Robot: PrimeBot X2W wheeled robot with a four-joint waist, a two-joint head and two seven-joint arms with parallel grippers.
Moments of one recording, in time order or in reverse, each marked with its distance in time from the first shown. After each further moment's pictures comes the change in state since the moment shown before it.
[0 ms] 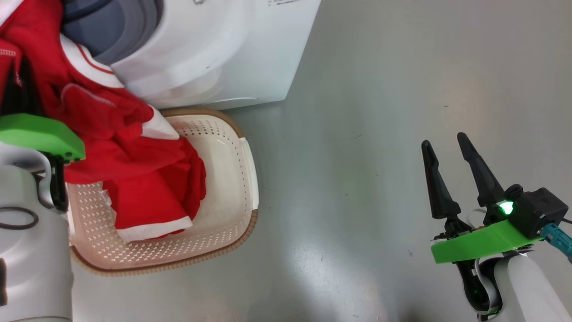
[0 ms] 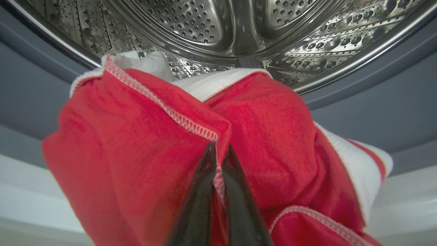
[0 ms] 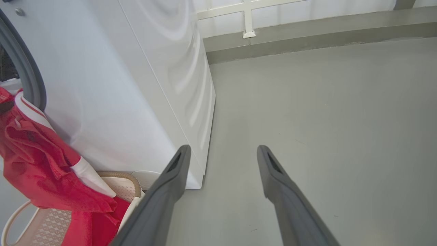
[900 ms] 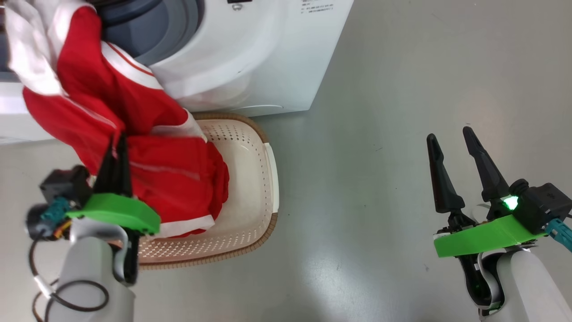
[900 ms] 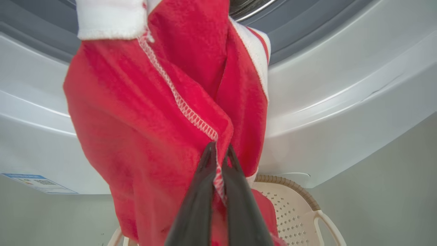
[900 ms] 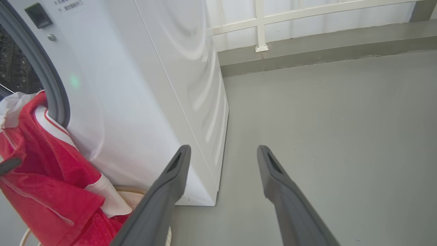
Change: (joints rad) left arm 0.331 -0.120 -0.129 -0.248 -0.092 -0.038 0.000; right arm -0.016 0.004 -0.018 0.004 0.000 0.000 0.000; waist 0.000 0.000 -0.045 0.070
